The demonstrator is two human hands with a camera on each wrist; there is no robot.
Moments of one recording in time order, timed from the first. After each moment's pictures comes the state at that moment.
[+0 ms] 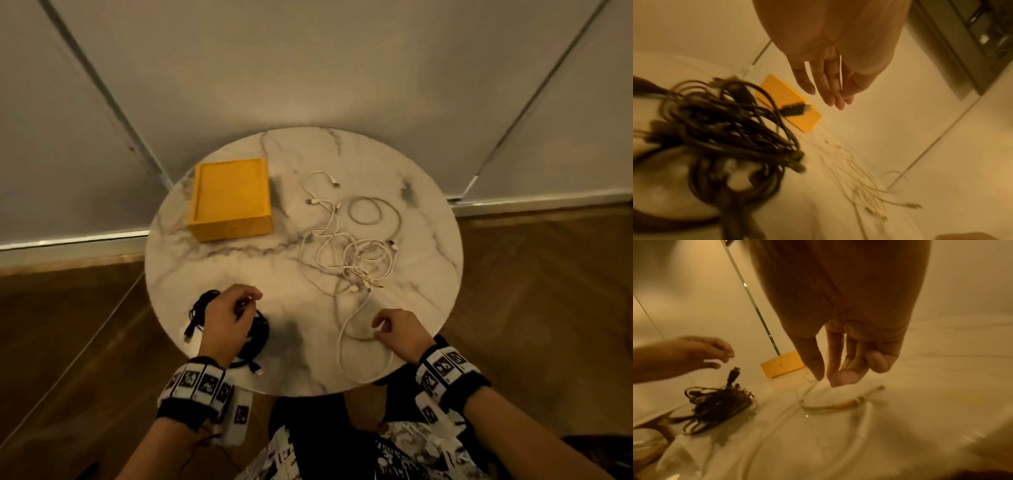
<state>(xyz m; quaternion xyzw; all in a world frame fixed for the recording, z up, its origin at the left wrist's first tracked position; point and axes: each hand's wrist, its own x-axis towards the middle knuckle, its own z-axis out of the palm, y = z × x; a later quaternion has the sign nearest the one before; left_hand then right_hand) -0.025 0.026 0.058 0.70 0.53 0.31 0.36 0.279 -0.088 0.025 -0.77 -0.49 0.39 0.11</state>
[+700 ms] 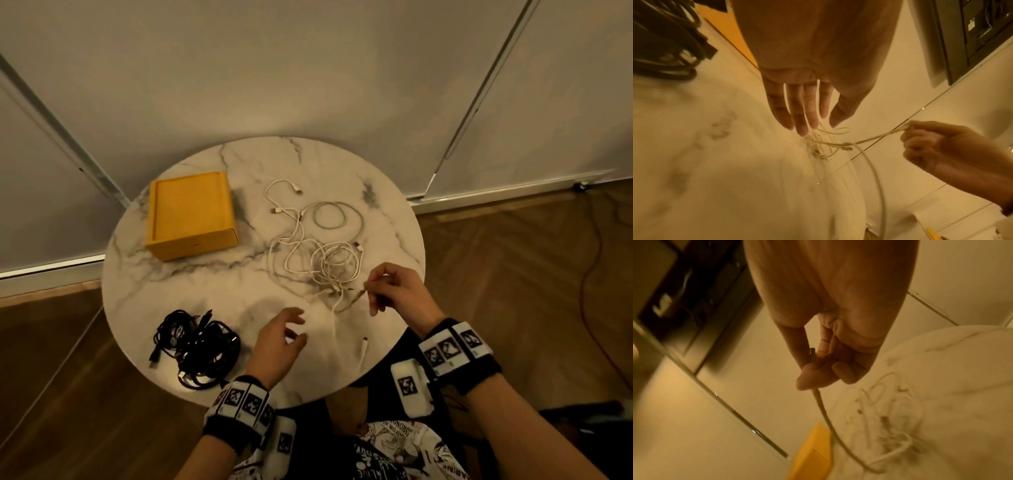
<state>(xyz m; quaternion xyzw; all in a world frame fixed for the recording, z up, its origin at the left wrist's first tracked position) 0.074 -0.019 0.027 0.72 0.46 0.17 0.50 0.310 -0.086 0.104 -0.63 -0.33 0.47 0.53</state>
